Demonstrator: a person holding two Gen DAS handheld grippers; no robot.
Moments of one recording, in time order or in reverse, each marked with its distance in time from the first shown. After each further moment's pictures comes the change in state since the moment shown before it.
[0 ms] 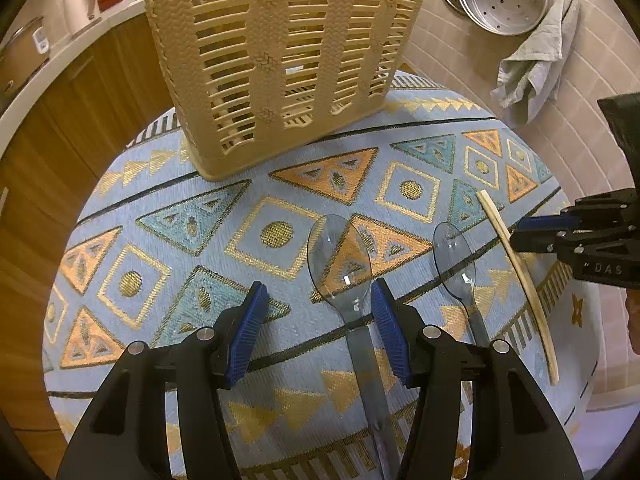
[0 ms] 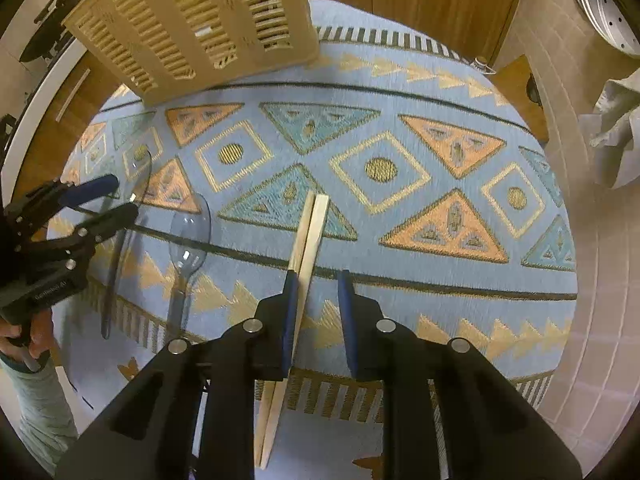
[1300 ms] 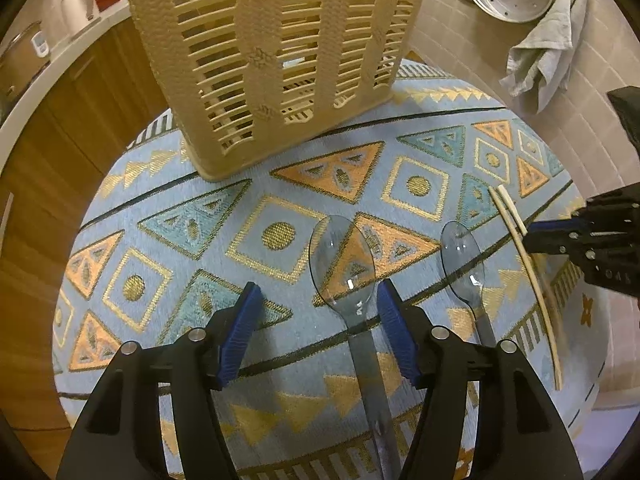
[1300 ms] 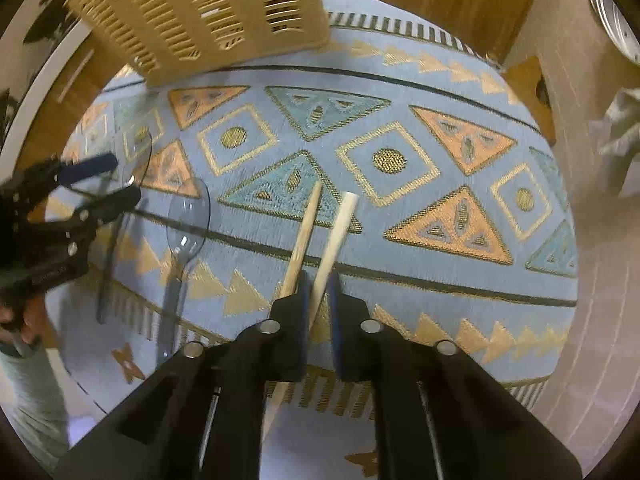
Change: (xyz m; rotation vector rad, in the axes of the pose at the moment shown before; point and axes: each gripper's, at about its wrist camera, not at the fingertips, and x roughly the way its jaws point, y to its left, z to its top) left arm 0.007 -0.006 0.007 0.017 0.053 0.052; right arm 0.001 0.008 0.004 -0.072 0.045 -0.008
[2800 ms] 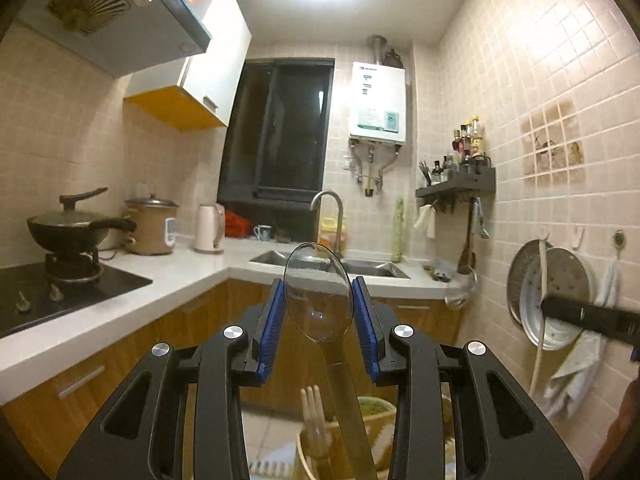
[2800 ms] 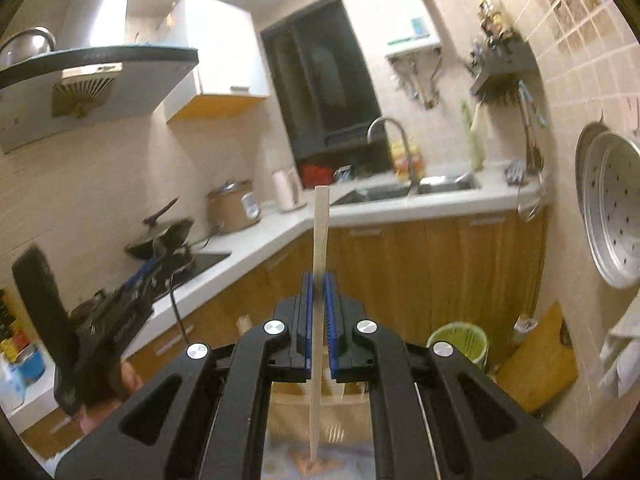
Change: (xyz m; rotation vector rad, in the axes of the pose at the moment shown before) left arm -0.195 0.024 0.088 -0.278 -1.114 0.274; right arm -0.217 0.006 0.096 0.004 -1.091 0.193
